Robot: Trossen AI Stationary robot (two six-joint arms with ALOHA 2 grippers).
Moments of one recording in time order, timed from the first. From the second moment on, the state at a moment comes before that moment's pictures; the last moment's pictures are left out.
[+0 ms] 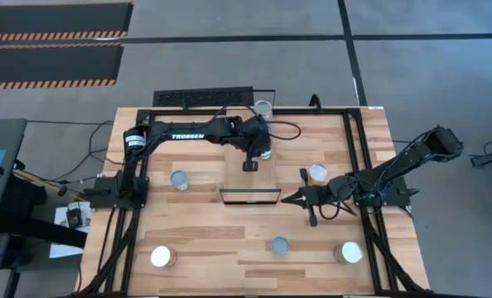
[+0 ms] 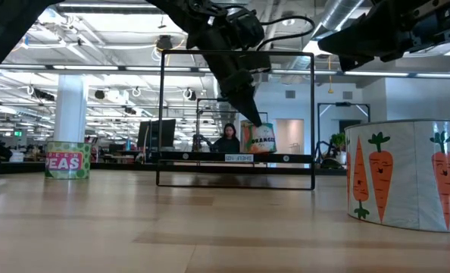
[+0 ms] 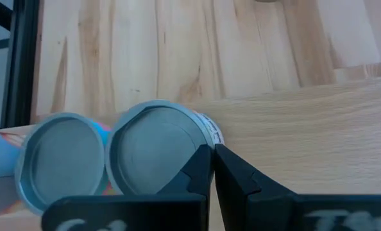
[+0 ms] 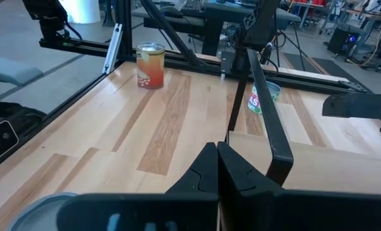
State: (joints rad) left arm 0.26 2.02 1.65 -0.59 0.04 0.39; right arm 0.35 1.12 0.37 0.56 0.23 -0.05
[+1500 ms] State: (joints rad) left arm 0.29 1.29 0.58 0.52 0.26 0.13; right arm 0.28 0.93 0.69 -0.59 0.37 0.42
